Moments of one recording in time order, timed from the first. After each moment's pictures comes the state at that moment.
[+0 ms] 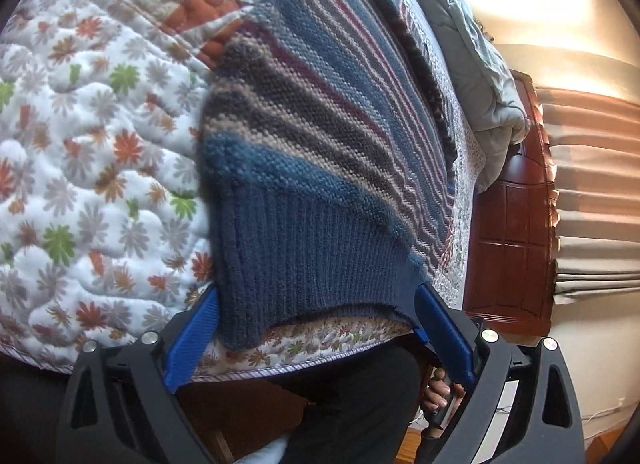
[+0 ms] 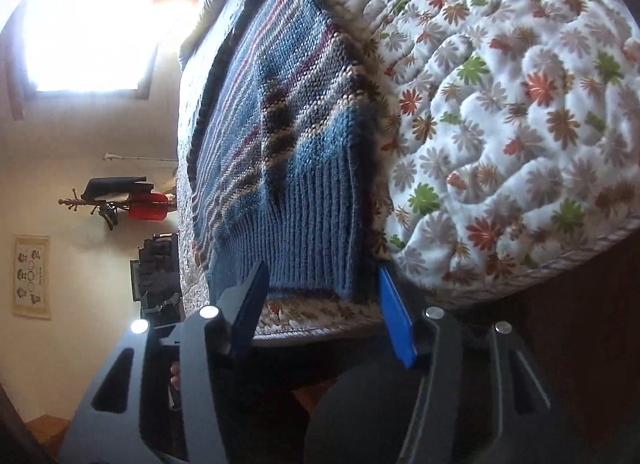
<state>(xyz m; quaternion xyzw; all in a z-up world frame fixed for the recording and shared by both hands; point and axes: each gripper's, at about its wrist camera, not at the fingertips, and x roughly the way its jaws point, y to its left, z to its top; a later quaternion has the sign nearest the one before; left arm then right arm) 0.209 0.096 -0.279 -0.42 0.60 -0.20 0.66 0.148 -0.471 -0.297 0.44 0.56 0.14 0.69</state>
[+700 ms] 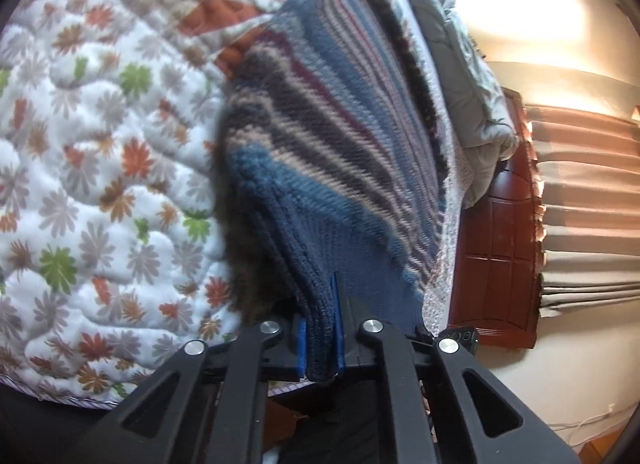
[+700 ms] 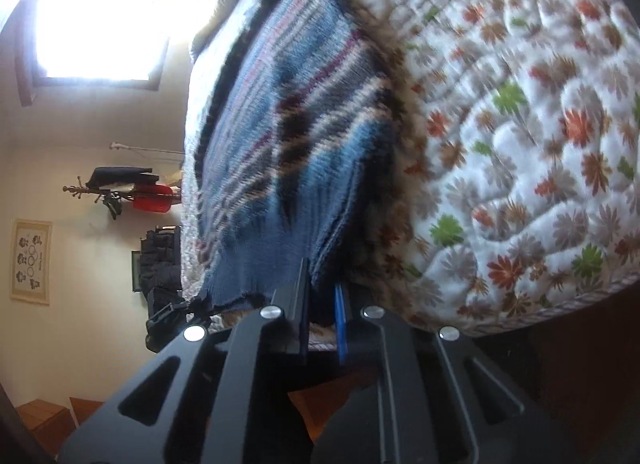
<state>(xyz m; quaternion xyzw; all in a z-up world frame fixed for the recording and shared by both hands) 0.210 0.112 -0.292 -0.45 0.56 -0.21 0.66 0.172 -0.468 -0.290 0.43 0.55 0.16 0.70</state>
